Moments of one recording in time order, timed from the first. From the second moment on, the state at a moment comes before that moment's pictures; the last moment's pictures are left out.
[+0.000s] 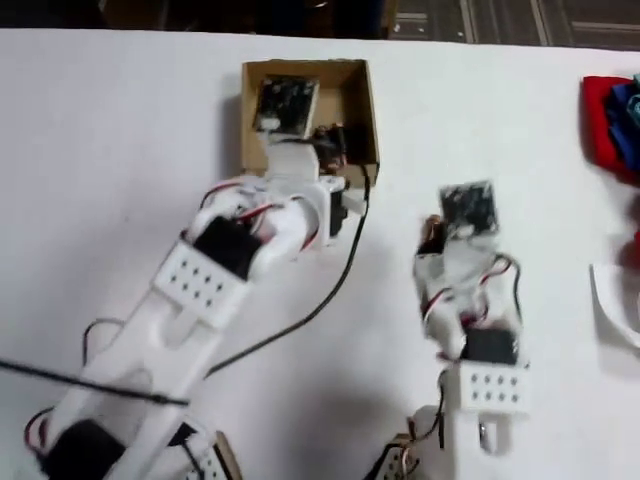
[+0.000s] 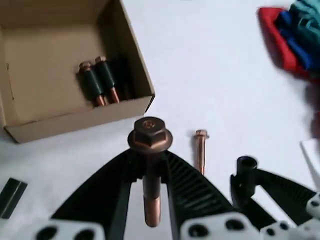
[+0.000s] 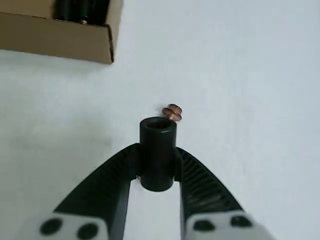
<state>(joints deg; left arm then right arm) 25.1 -28.0 26.0 45.9 24.7 -1.4 -66.0 75.2 37.0 14.9</state>
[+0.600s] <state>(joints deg) 26.7 -55.3 58.6 6.9 24.7 -15.6 -101.6 96.4 28.4 15.0</state>
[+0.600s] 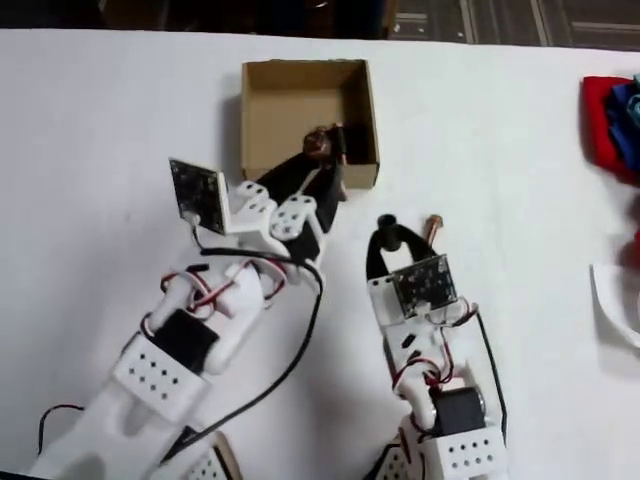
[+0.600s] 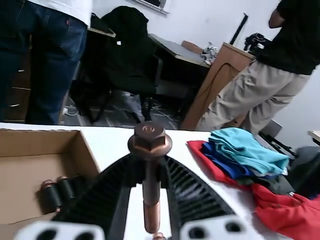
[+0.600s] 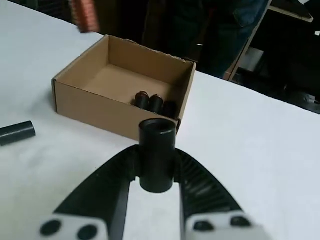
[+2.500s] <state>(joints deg) 29.2 -38.8 49.2 3.2 24.7 -18.8 -101.8 96.4 19.8 4.6</state>
